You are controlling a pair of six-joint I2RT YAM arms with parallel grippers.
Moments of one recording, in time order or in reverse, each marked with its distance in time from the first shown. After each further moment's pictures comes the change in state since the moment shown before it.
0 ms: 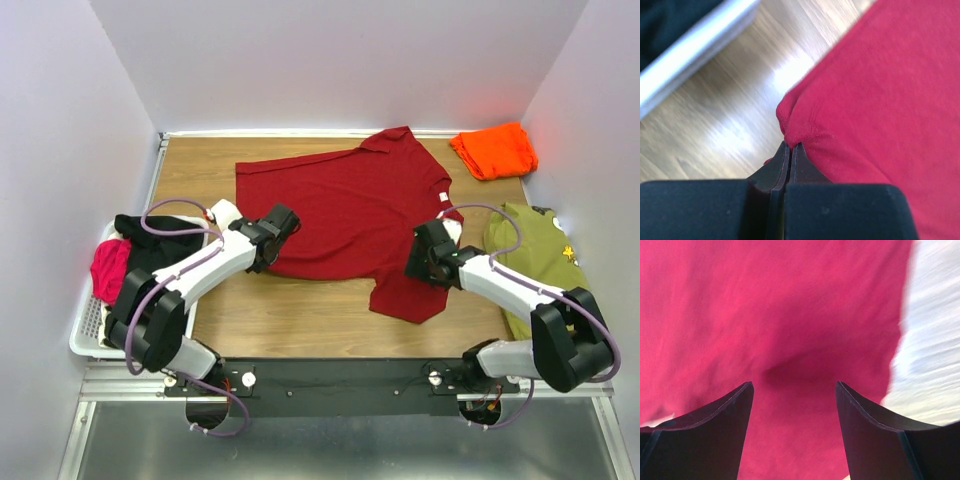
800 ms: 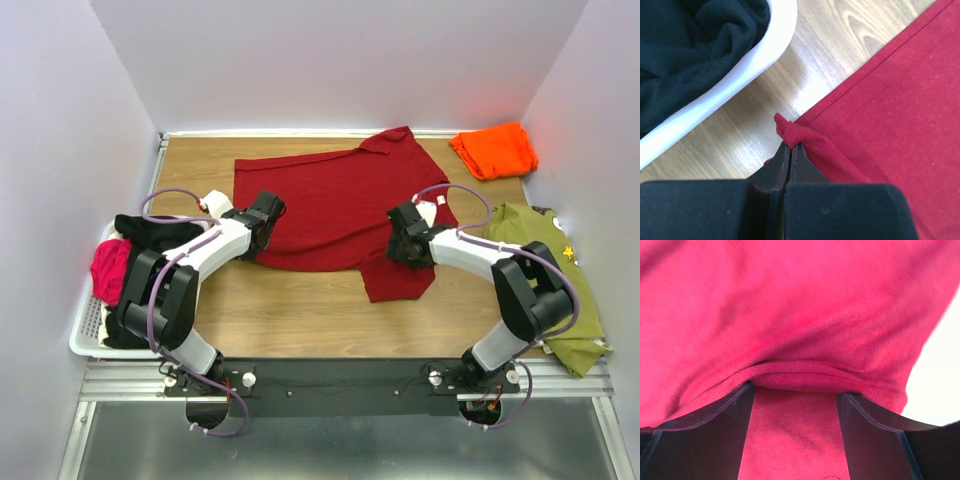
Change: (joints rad) left arm 0.181 0.140 0.016 0.180 -0.039 0.169; right arm 0.117 0.280 0.189 0.033 0.082 0.028
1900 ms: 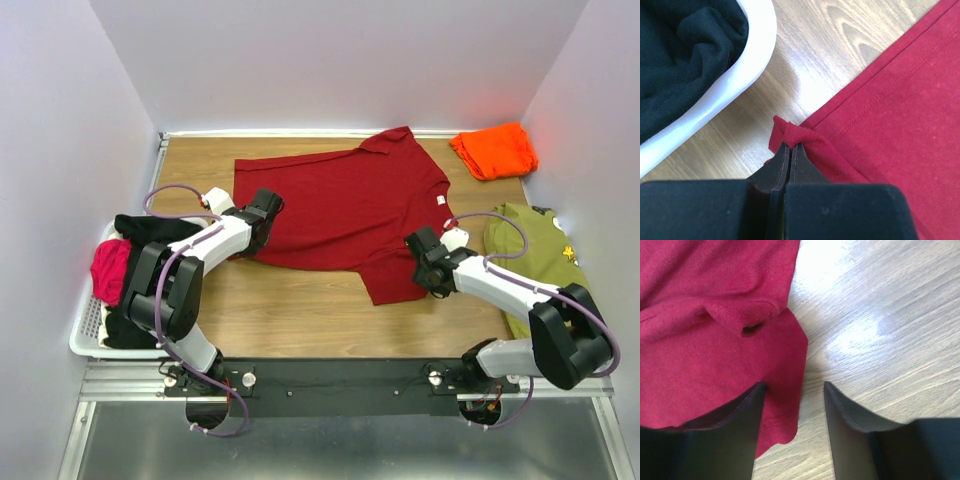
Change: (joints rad) left arm 0.035 0.055 0.009 0.081 0.000 0.077; right arm 0.011 -0.263 -0.192 -0.180 0.119 0.217
